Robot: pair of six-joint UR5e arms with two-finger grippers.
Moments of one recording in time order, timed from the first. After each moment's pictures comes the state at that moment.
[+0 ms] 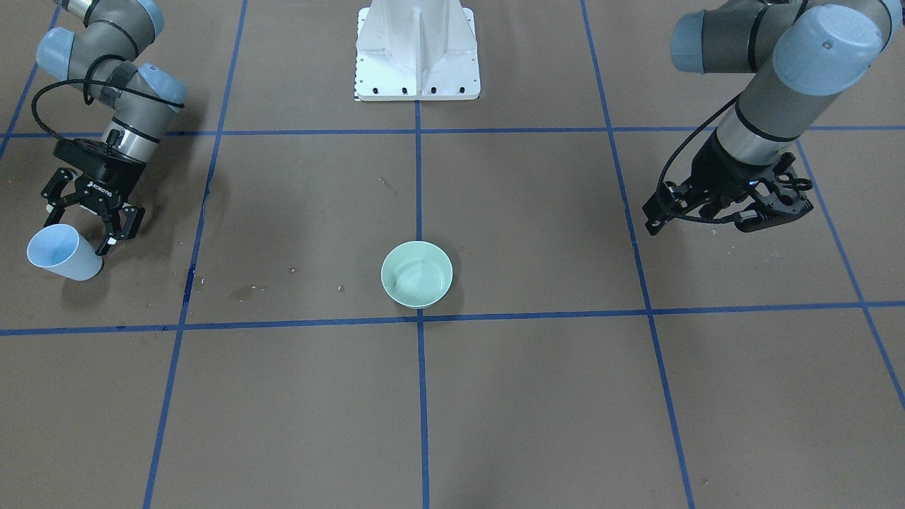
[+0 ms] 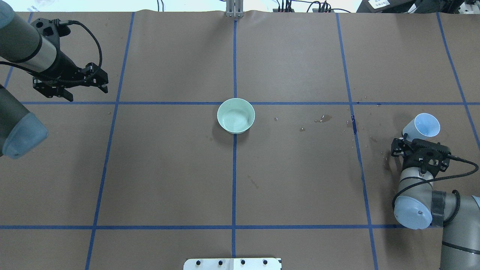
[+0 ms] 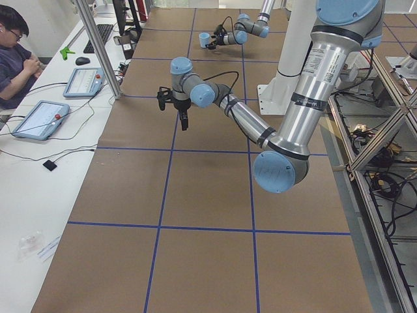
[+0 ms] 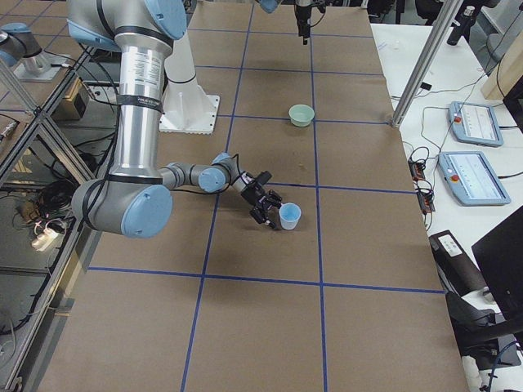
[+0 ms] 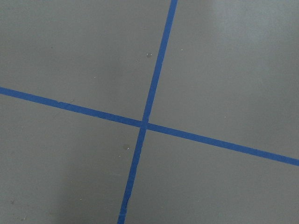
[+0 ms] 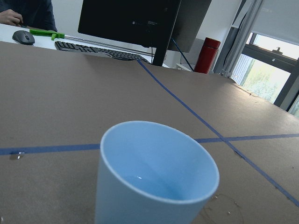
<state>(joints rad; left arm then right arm) -0.96 -1.90 -1.88 -1.58 -2.16 -1.09 0.31 -1.72 1.77 -1.44 0.73 1.85</state>
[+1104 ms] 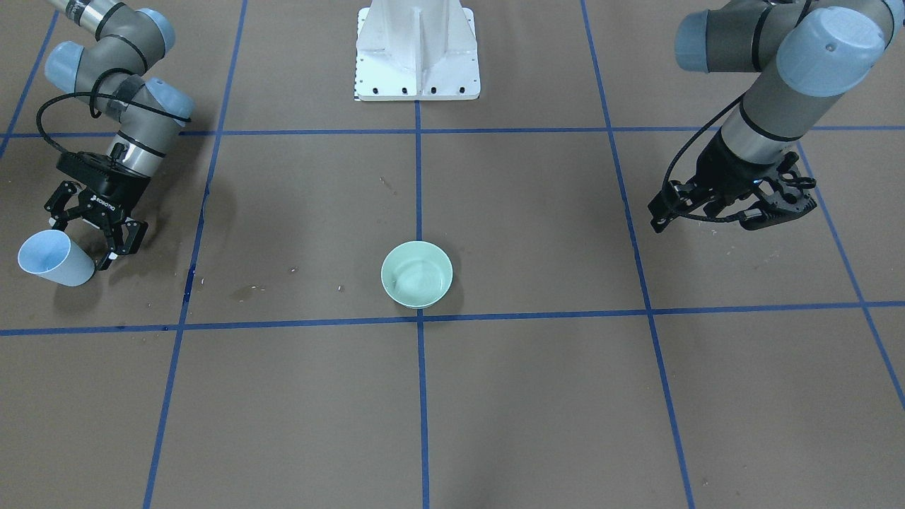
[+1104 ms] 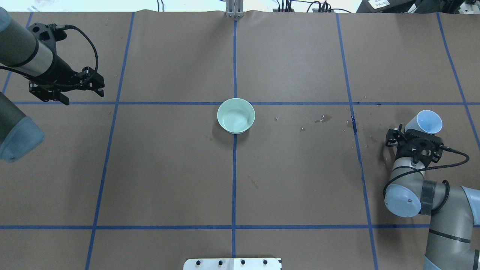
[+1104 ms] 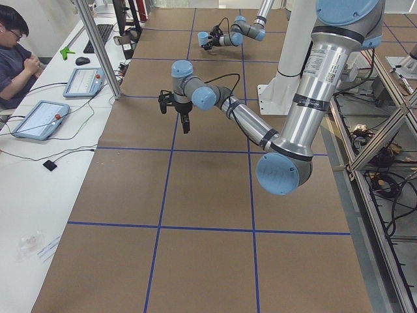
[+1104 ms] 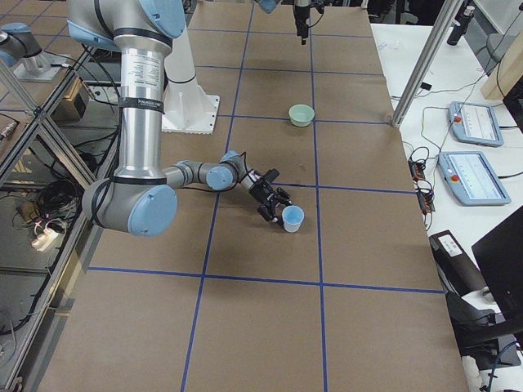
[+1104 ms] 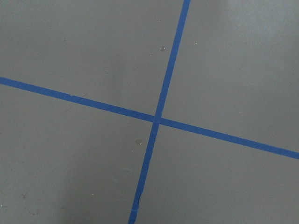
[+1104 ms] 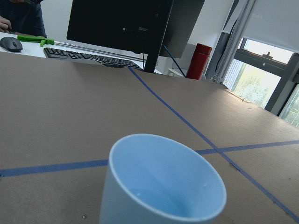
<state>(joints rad) -0.96 -1.88 -1.89 -1.58 -2.16 -1.09 0.36 -1.65 1.72 -1.44 0.73 1.84</state>
